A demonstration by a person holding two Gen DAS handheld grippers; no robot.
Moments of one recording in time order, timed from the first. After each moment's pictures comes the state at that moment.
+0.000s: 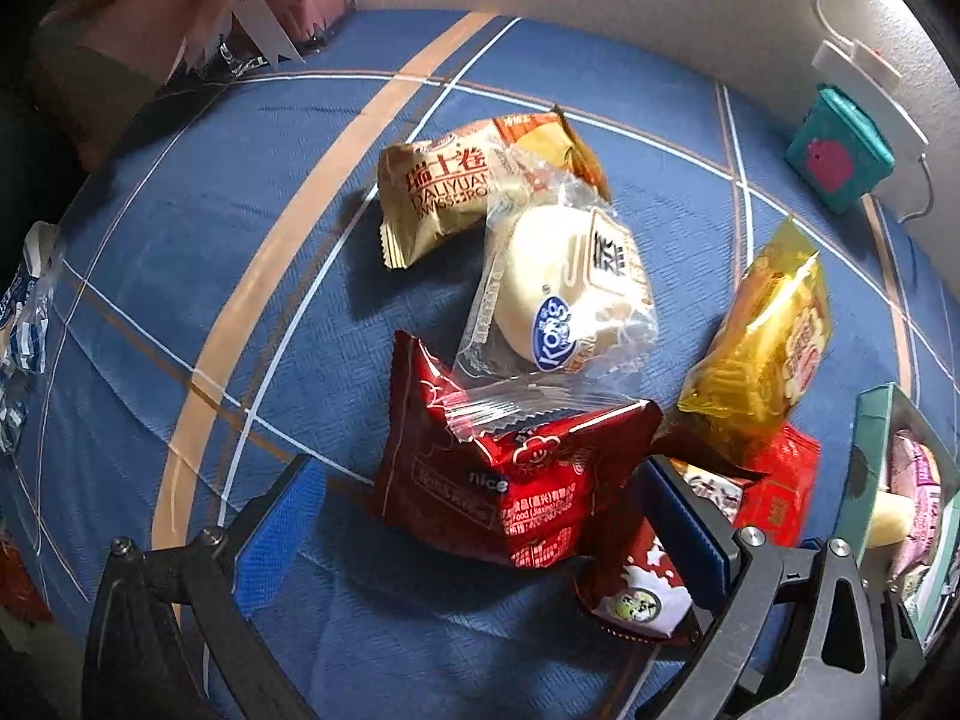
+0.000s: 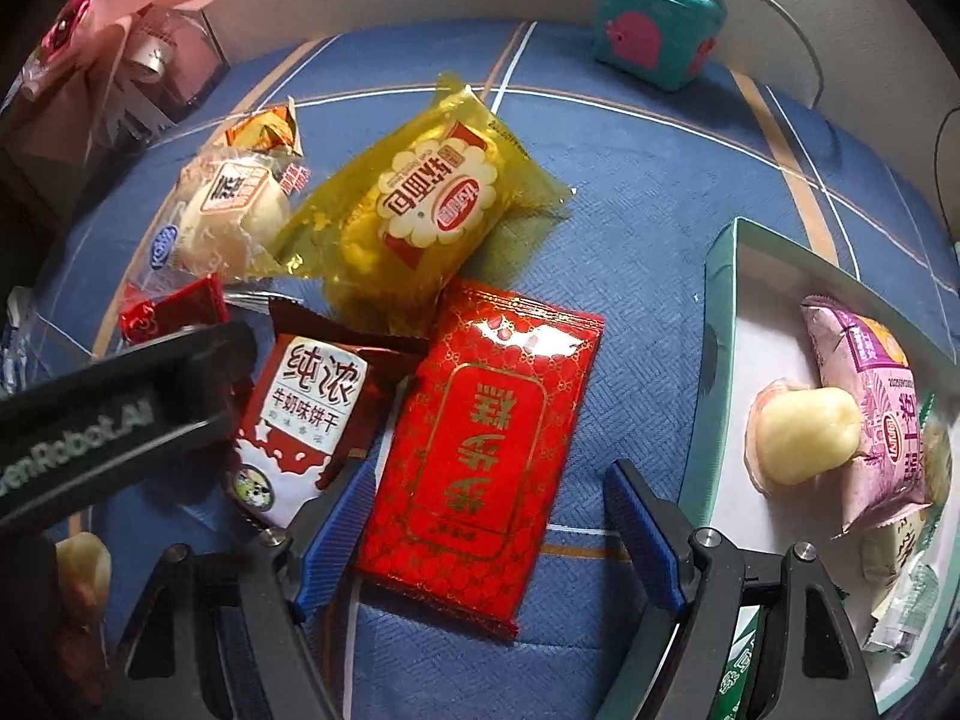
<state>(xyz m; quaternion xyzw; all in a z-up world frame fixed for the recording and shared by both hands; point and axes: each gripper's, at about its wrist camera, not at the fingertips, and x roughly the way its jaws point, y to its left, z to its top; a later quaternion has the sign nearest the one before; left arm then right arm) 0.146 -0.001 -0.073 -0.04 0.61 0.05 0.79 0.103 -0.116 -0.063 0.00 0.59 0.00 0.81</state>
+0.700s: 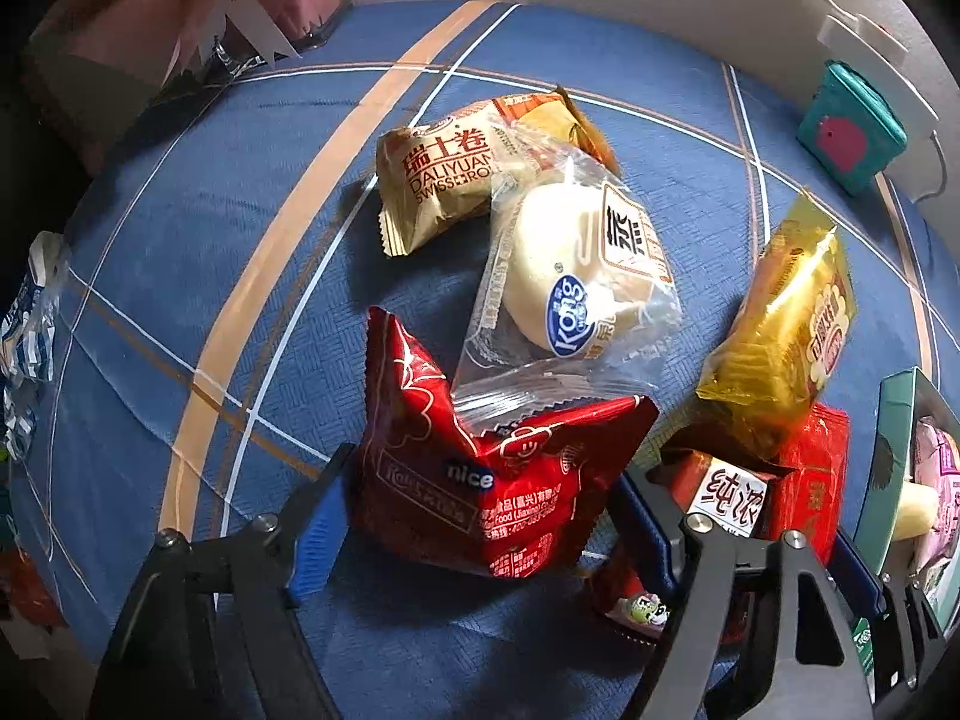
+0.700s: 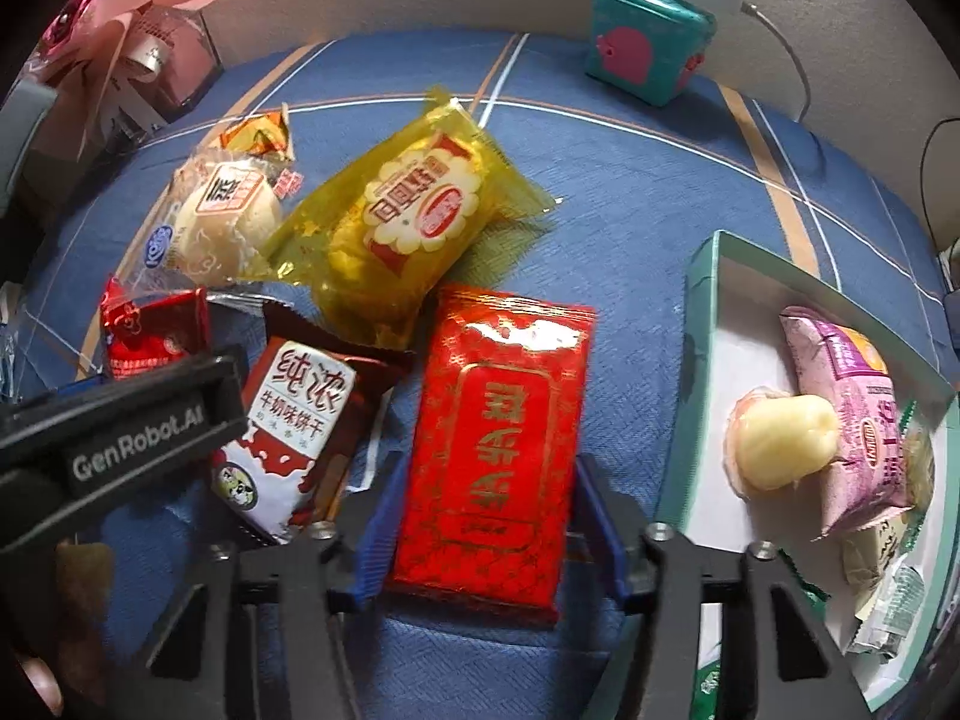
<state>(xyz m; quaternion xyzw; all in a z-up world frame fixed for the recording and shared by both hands) 0.155 -0.008 -0.088 -0.02 0.61 0.05 0.79 0.101 -0.121 -0.055 0.00 0.58 -0.01 0.81</state>
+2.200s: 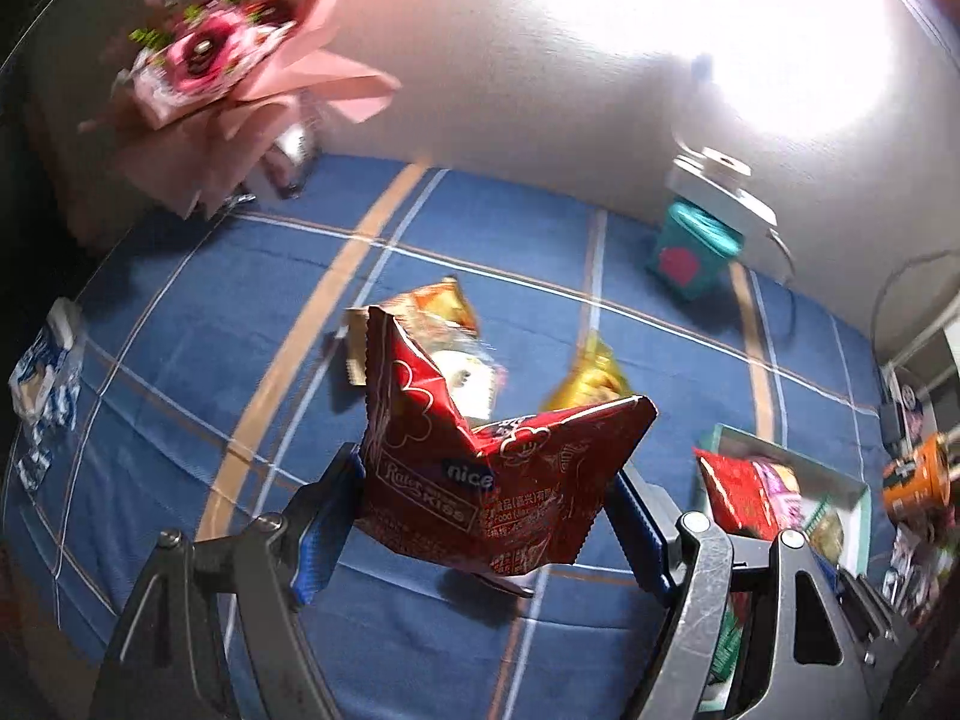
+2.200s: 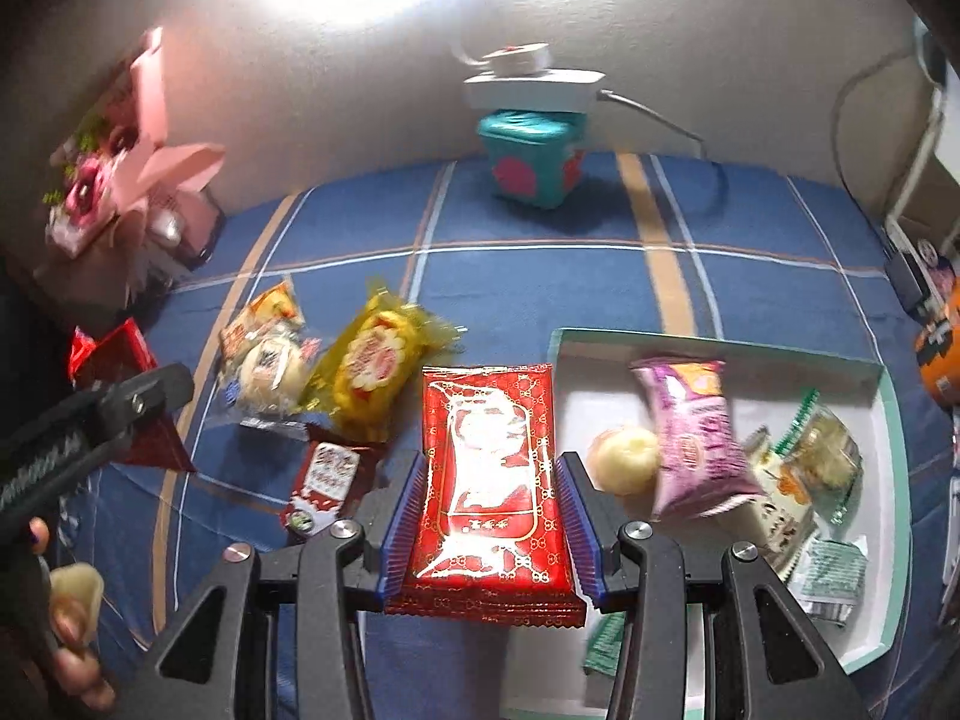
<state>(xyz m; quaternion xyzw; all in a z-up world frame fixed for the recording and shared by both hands) 0.108 -0.027 0.044 -0.05 0.51 -0.04 0.86 0.071 -0.193 0.043 0.10 0.51 -0.03 0.86</state>
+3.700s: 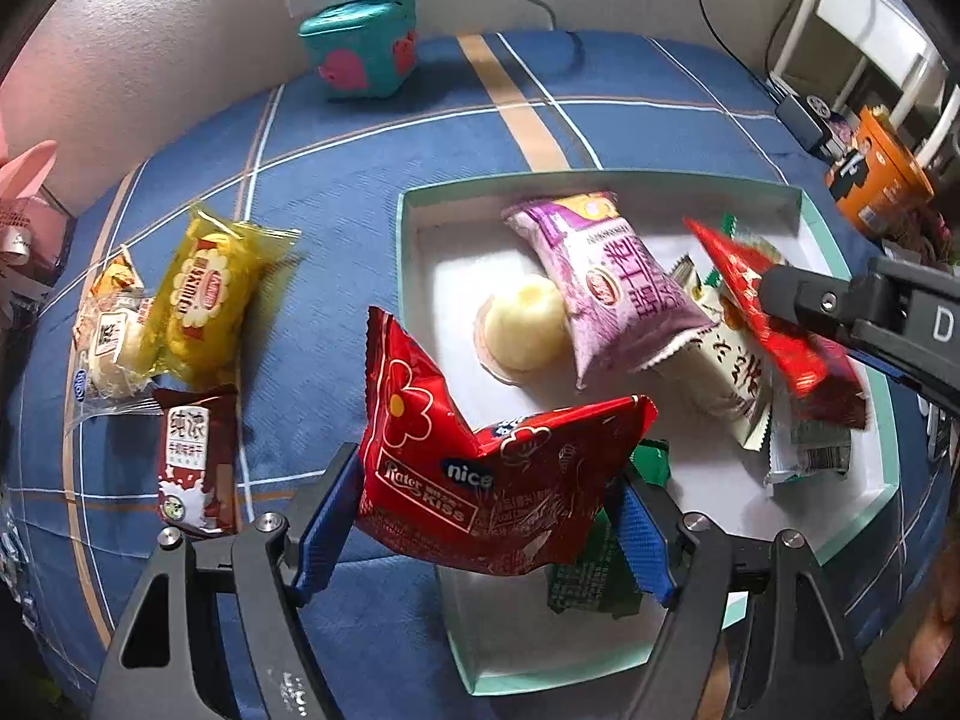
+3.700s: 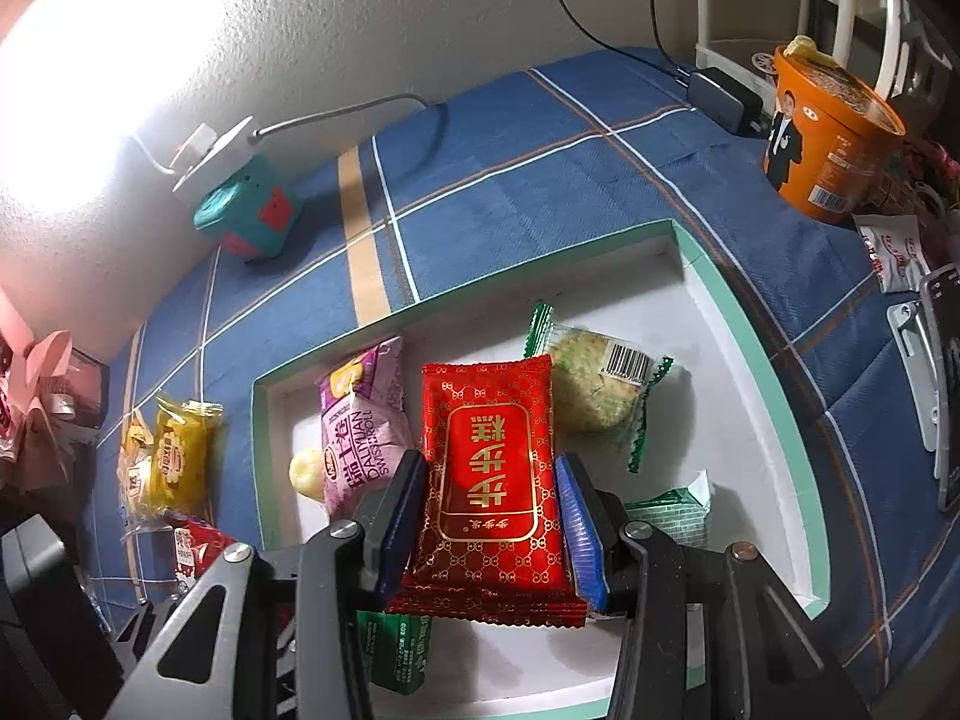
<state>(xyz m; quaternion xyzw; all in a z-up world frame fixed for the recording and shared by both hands) 0.049 -0.218 -0.042 0.14 0.57 -0.20 0.78 0.027 -0.360 0.015 0.25 0.51 -0.16 0.81</state>
